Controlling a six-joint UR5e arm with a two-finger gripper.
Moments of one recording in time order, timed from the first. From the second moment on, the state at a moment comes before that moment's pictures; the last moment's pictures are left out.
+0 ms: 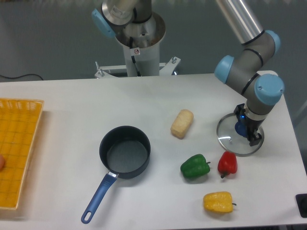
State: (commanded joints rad) arm 2.87 -2.15 -1.62 -0.94 1.60 2.09
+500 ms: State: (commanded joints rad) arm 2.87 -2.15 -1.62 -0.94 1.60 2.09
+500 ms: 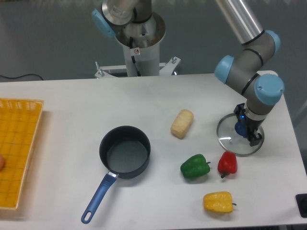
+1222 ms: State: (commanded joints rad) arm 2.87 -2.15 -1.62 -0.94 1.60 2.09
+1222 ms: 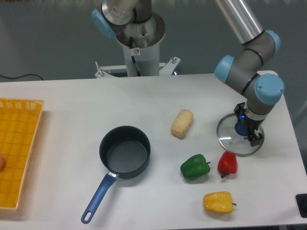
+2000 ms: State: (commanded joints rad) arm 2.87 -2.12 -1.62 -0.94 1.60 2.09
